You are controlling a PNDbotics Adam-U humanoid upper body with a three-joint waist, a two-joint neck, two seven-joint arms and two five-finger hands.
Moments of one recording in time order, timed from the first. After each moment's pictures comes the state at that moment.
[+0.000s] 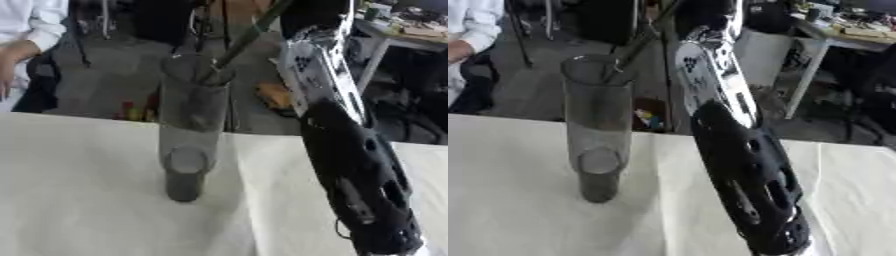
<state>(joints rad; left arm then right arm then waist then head) -0.62 0.43 0.04 -1.98 0.11 -0.42 0.34 -1.37 -0.60 0.03 -1.46 -0.71 -0.41 -0.32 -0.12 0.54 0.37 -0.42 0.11</state>
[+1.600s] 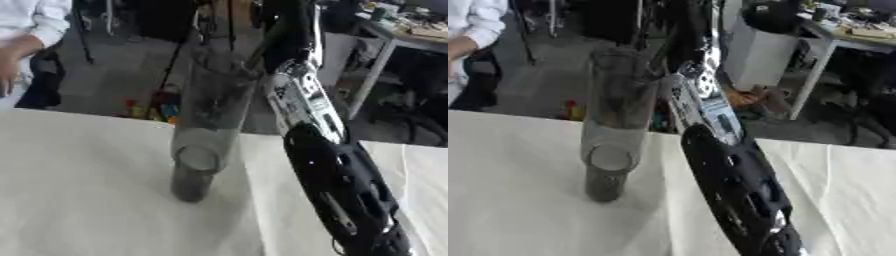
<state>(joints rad) -0.62 0.43 0.04 -1.98 0.12 -0.43 0.33 -1.38 -0.57 0.05 -1.32 -0.60 -0.32 -0.41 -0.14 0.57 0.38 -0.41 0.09</state>
